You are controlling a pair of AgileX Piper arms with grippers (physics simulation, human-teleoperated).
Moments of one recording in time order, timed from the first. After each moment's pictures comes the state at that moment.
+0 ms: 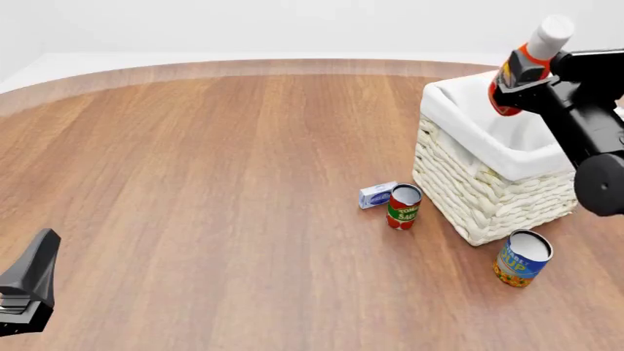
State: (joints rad) left arm 0.00 0.01 0.00 0.00 0.00; right arm -0.01 1.43 -0.70 -0.79 -0.07
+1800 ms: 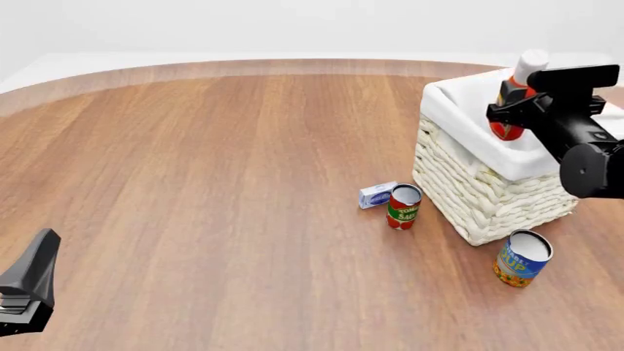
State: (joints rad) left arm 0.00 0.01 0.00 0.00 0.00; right arm -0.07 1.60 -0.80 -0.66 -0.13
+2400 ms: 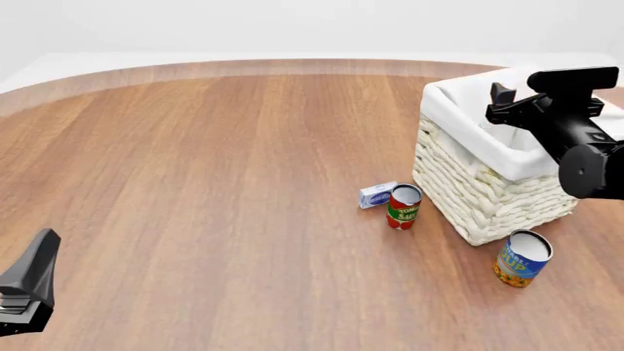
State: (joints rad) left arm 0.00 0.01 0.00 0.00 0.00; right arm -0.07 1.61 -0.80 -0.66 -0.11
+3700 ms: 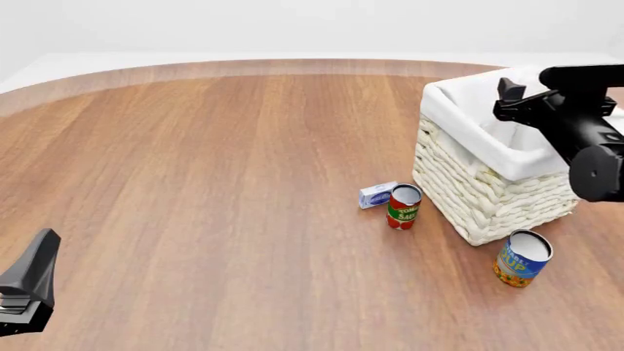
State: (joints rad) left arm 0.00 0.01 0.00 0.00 0.00; right arm -0.08 1.55 -0.77 -0.65 -0.08
